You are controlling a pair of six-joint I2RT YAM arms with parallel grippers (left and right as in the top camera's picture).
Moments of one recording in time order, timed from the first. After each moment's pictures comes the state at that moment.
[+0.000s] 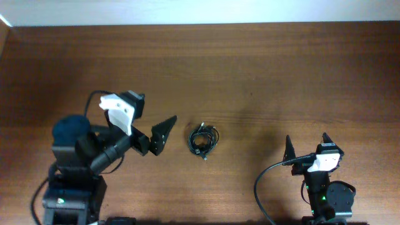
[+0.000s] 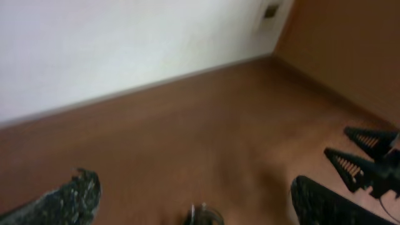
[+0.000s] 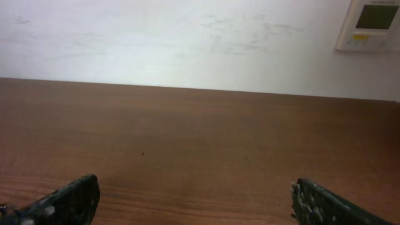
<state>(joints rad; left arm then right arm) -0.04 0.82 1.02 -0.58 0.60 0.06 0.01 0.01 0.01 -0.07 -0.05 -0.03</state>
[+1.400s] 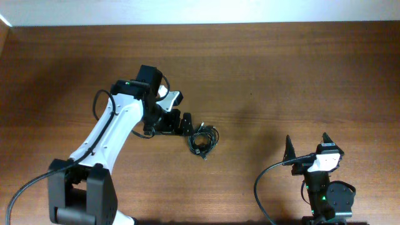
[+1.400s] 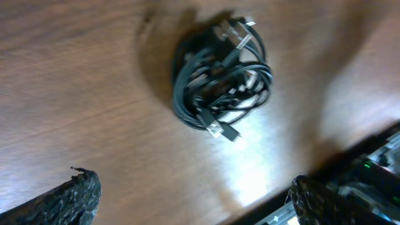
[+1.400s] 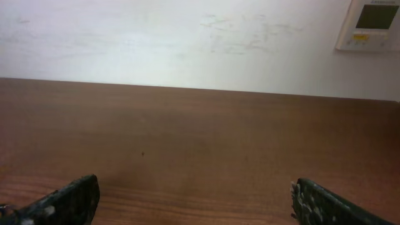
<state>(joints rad) -0.21 1.69 1.28 -1.11 0.44 -0.03 0.01 0.01 0.01 -0.07 -0.05 -0.03</state>
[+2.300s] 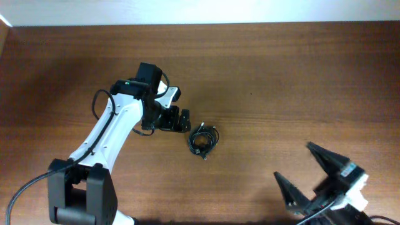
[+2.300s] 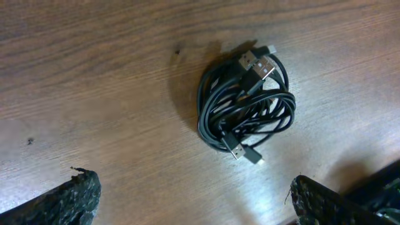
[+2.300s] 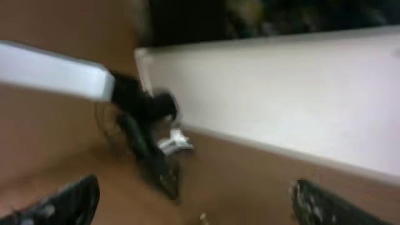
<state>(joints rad) -0.21 1.69 1.28 -1.04 0.36 -0.03 -0.18 0.12 0.69 -0.48 -0.83 0.17</state>
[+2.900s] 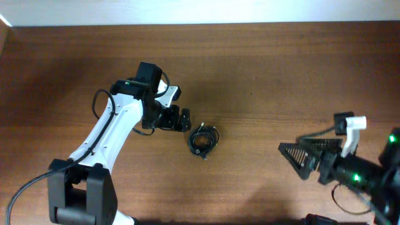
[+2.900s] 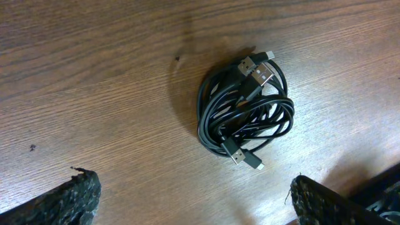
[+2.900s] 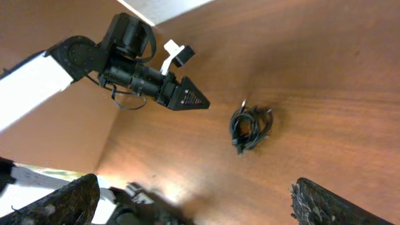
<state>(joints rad) -0.21 1.69 1.28 -1.03 0.36 -0.03 -0.27 0.83 1.20 -1.28 -0.96 0.05</state>
